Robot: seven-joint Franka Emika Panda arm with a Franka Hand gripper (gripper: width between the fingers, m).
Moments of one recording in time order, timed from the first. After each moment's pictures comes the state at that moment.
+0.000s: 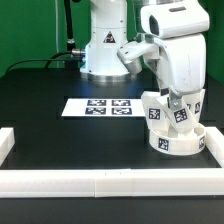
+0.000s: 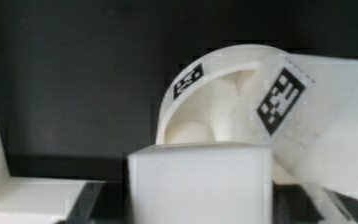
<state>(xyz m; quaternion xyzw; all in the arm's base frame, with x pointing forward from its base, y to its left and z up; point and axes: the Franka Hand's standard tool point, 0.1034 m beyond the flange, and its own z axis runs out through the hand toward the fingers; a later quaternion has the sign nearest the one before) 0.554 0.064 0.086 -0.69 -0.72 -0.05 0.05</state>
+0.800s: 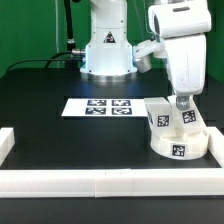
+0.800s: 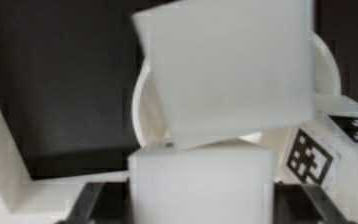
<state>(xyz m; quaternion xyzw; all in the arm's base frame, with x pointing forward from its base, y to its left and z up) 0.558 0.079 0.087 -0.75 -0.66 -0.05 0.05</state>
